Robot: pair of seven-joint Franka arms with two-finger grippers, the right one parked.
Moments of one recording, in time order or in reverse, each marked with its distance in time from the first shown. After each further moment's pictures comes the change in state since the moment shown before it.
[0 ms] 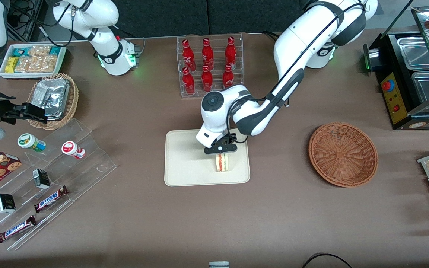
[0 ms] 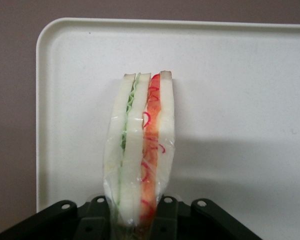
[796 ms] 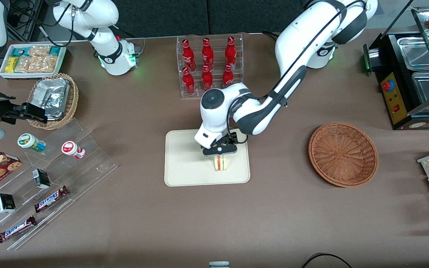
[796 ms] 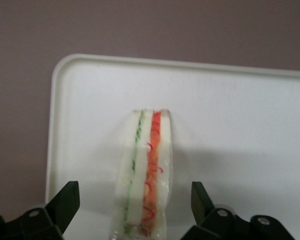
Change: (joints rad) arm 0.023 -0.049 0.004 0.064 -0.017 -0.051 -0.010
